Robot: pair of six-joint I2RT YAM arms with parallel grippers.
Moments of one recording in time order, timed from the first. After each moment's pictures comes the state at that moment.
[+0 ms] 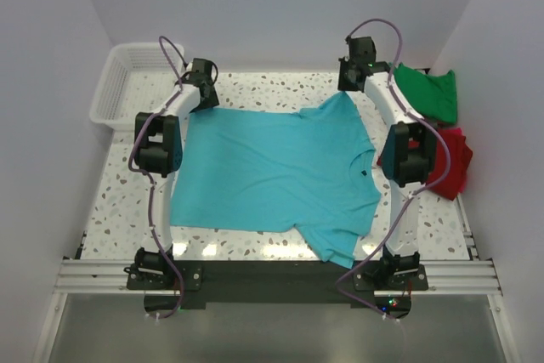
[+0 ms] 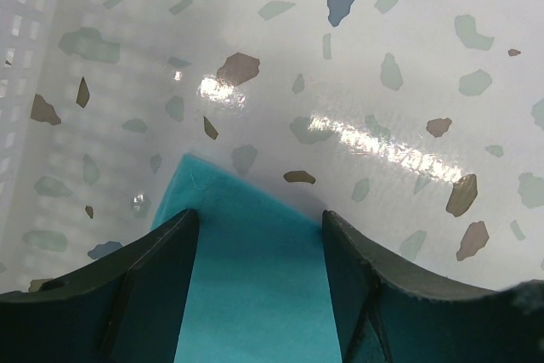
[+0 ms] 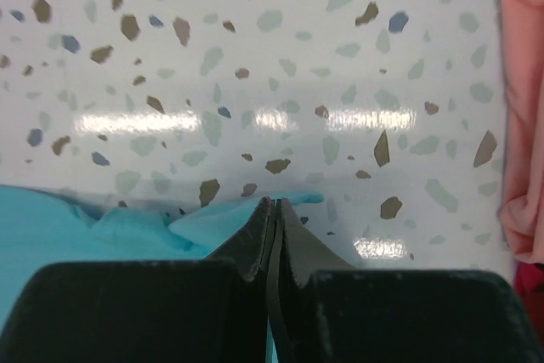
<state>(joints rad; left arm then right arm) -0.14 2.41 1.99 -0.52 -0.31 -0.41 0.16 2.24 2.04 -0.62 0.10 0.18</state>
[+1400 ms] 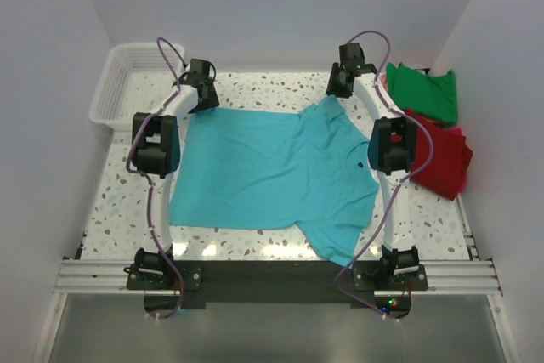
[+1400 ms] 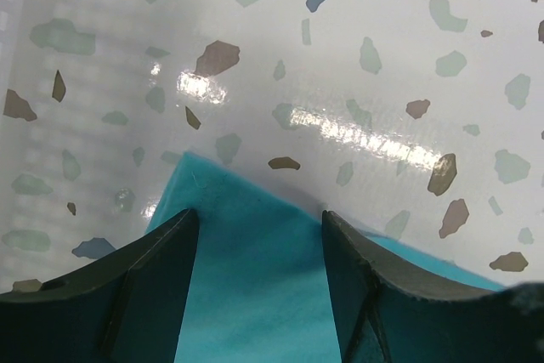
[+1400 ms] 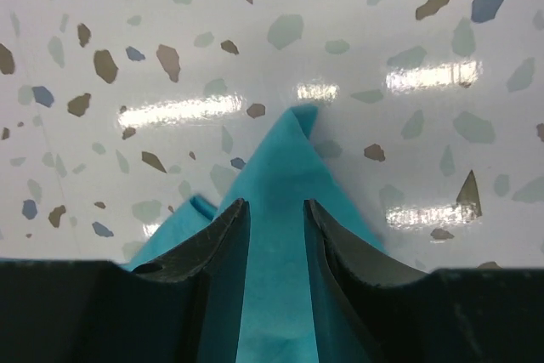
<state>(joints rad) -0.13 2.38 1.95 -0.50 -0.25 -0.41 0.16 2.49 2.32 -0.67 0.06 0.36</state>
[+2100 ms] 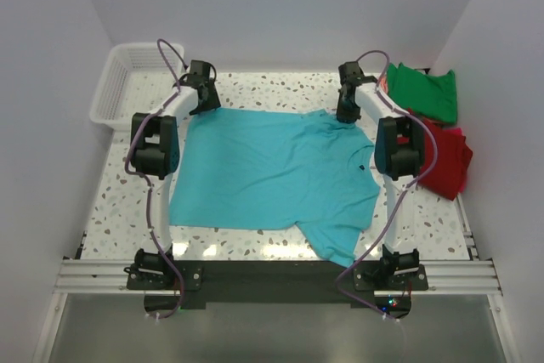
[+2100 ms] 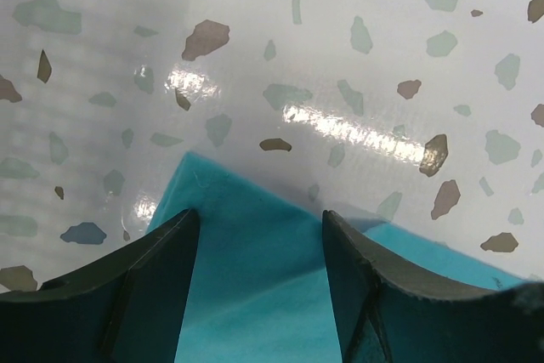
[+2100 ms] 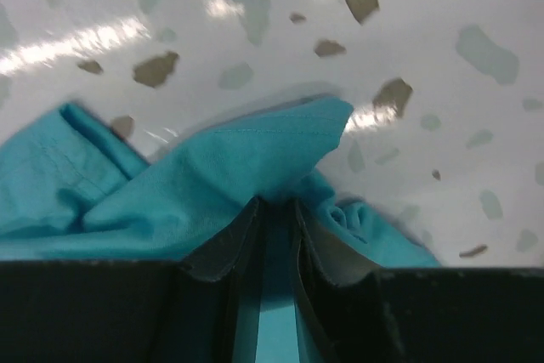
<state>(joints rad) -0.13 2.35 1.90 -0.48 -0.22 -0.42 0.17 2.37 1.99 -0.76 0.19 0.35</state>
